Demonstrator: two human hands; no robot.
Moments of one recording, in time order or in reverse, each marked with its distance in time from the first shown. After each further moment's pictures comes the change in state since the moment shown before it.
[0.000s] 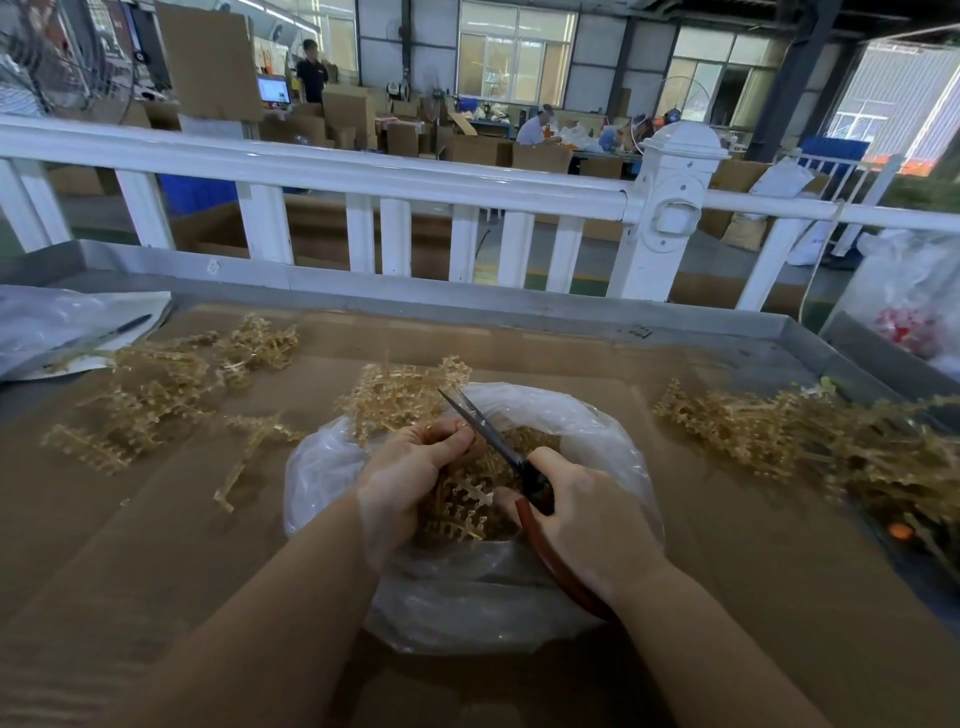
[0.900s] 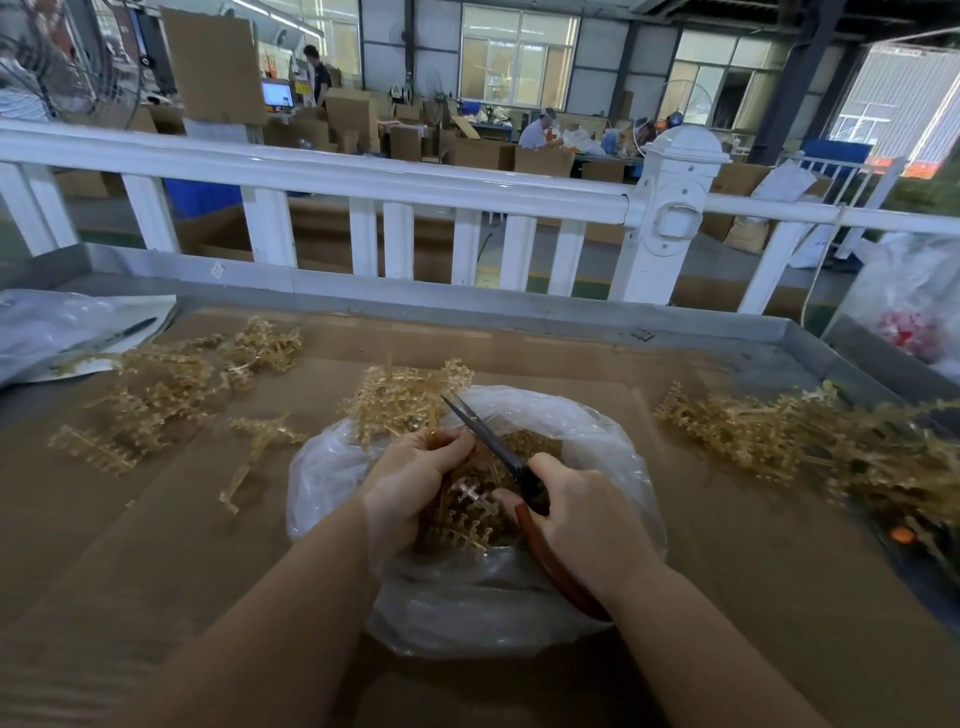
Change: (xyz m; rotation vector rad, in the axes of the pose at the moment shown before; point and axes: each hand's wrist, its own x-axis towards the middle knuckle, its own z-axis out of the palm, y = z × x) left_hand -0.001 -0.002 -0.003 0.070 0.013 -0.022; right_hand 0.004 0.007 0.007 -0.020 0.010 -0.033
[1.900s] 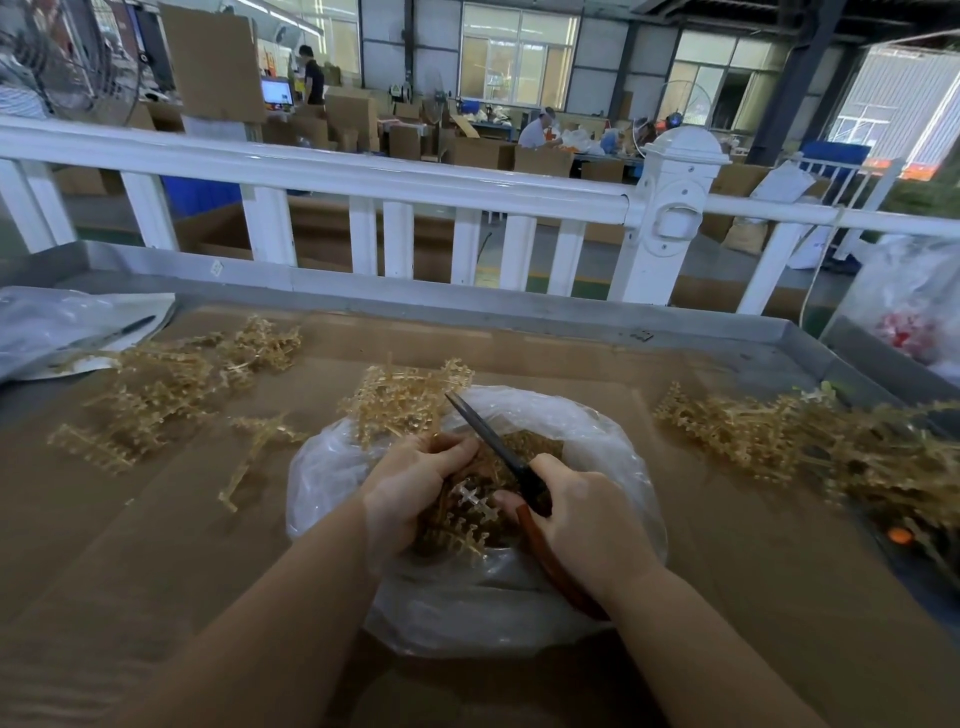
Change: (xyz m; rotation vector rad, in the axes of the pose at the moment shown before) left_hand -0.011 0.006 0.002 0.089 -0.021 -0.024; right_hand -0.002 -0.004 -0.003 0.005 0.022 0.003
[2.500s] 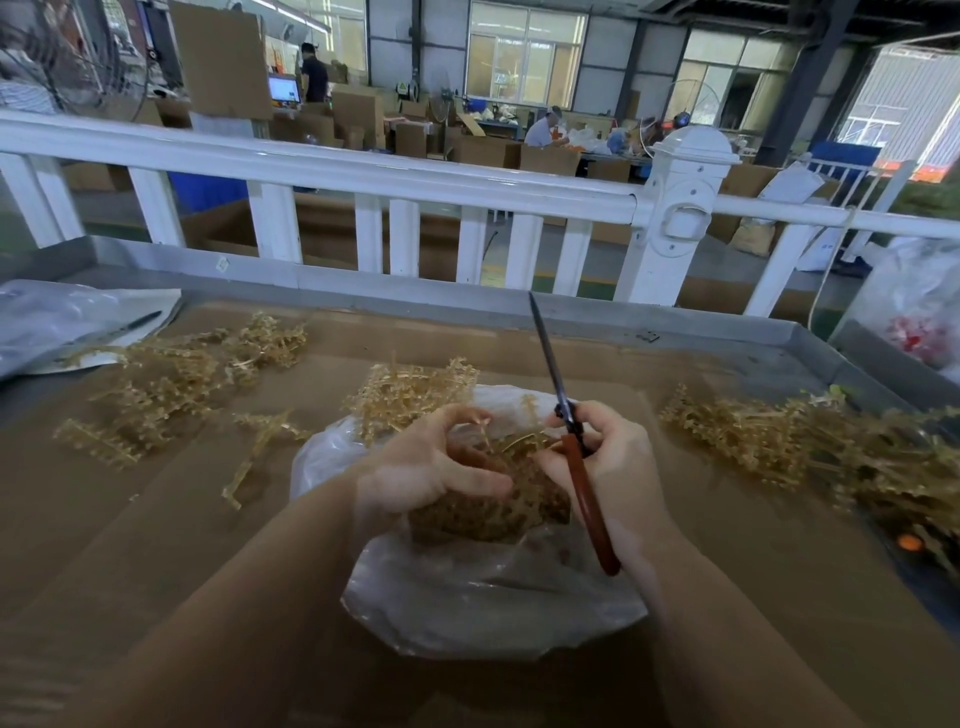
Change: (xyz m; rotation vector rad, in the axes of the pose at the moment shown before) left_hand -0.018 0.027 -0.005 0.390 -0.251 0.115; right_hand 0.018 -0.013 -0.026 0.607 0.220 0.255
